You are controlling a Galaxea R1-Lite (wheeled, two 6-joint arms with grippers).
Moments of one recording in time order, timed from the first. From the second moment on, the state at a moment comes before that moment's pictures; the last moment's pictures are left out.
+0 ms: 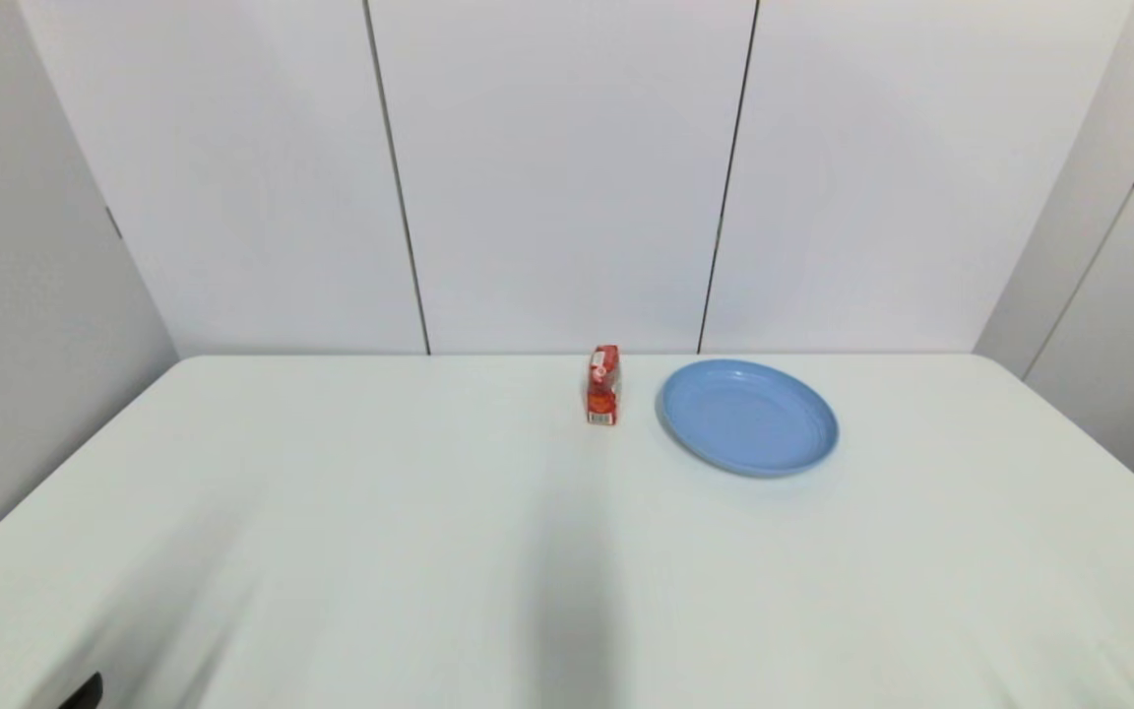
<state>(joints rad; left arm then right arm) 0.03 0.43 -0.08 -0.13 -0.10 0.17 0.00 0.00 0.00 0.01 -0.03 0.14</state>
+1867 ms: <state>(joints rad) 0.01 0.00 0.00 0.00 -0.02 0.03 0.00 0.00 0.00 0.01 -0.03 0.14</state>
